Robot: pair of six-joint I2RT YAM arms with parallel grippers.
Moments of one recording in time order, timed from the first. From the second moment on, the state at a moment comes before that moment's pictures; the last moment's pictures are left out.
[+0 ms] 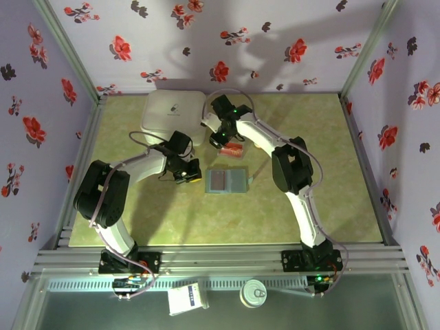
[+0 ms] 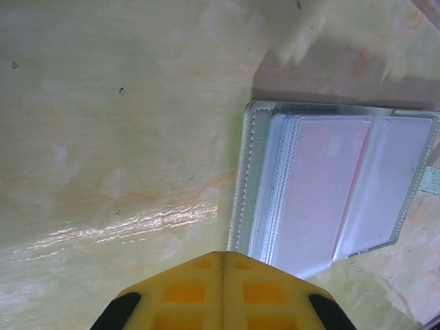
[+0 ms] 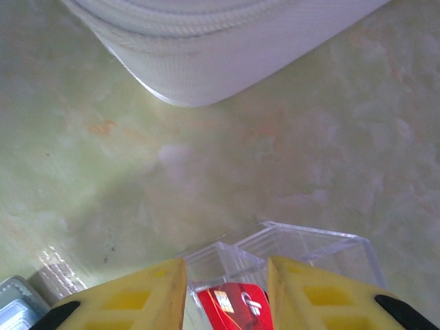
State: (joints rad) left arm -0.52 1.73 1.05 -0.51 0.36 -0.67; right arm 0.60 2.31 2.04 -0.86 -0.11 -0.36
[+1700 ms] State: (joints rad) left arm -0.52 1.73 1.05 -0.50 0.36 -0.67; right arm 0.67 2.36 2.05 -0.99 -0.08 -0.47
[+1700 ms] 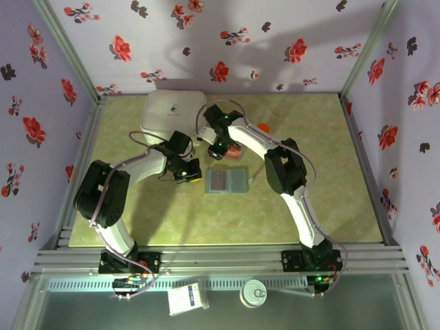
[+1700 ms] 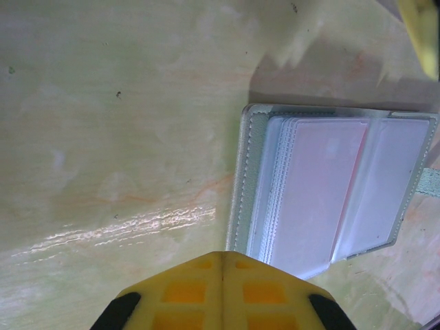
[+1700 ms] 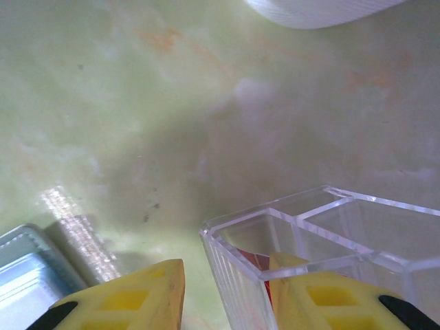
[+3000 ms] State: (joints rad) left arm -0.52 1.73 1.05 -0.51 0.36 -0.67; right arm 0.69 2.35 2.05 -1.09 -0.01 -0.85
